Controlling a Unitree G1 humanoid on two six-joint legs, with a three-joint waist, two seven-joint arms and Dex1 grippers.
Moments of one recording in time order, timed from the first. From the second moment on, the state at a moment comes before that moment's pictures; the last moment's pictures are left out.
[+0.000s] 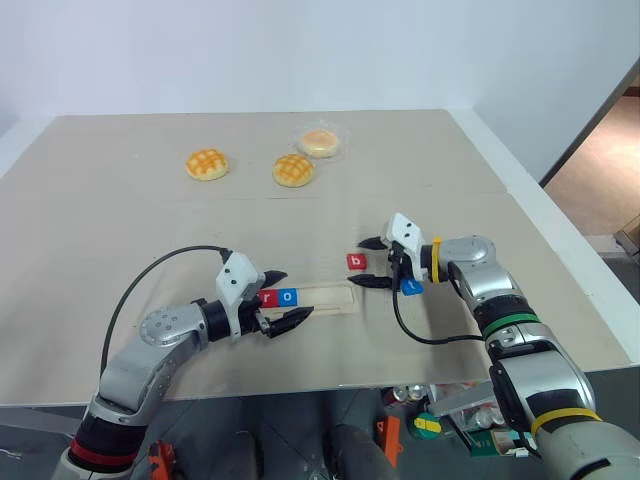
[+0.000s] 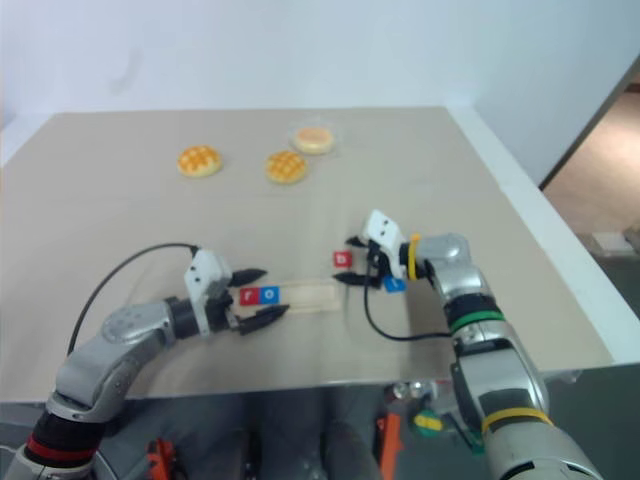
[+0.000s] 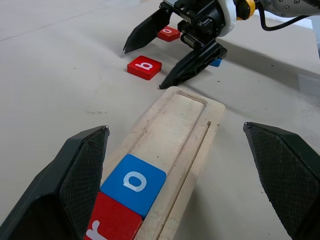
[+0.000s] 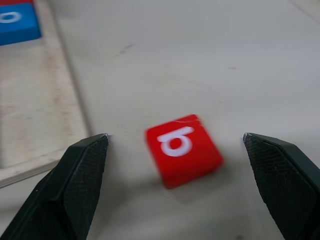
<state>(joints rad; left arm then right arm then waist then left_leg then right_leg) -0.20 0.45 -0.11 -0.37 -0.42 0.54 -0.73 -0.86 -0.47 0.17 0.85 0.03 -0.10 1.19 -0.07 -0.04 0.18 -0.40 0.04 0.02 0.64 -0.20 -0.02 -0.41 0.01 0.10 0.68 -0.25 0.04</state>
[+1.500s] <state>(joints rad) -0.19 0.46 -0.12 -0.37 -0.40 0.54 -0.73 -0.93 -0.45 0.15 0.96 0.03 -0.01 1.18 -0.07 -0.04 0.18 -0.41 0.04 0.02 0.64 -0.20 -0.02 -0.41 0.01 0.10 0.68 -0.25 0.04</state>
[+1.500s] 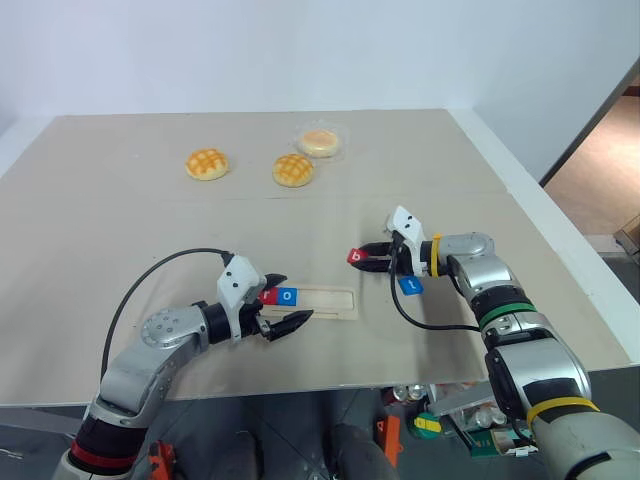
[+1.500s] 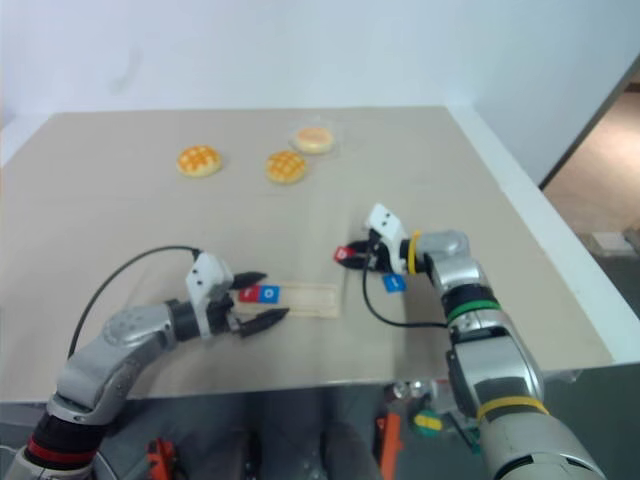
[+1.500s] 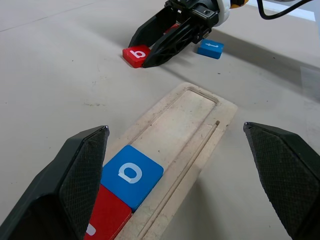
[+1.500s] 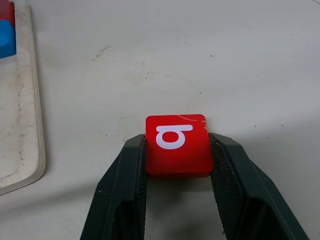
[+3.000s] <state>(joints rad) 0.06 0.57 0.15 -0.41 -0.53 0.35 -0.88 -0.76 -0.41 0.42 0.19 0.05 0.41 1.18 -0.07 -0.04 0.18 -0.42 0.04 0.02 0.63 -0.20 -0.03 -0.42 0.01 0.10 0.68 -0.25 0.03</state>
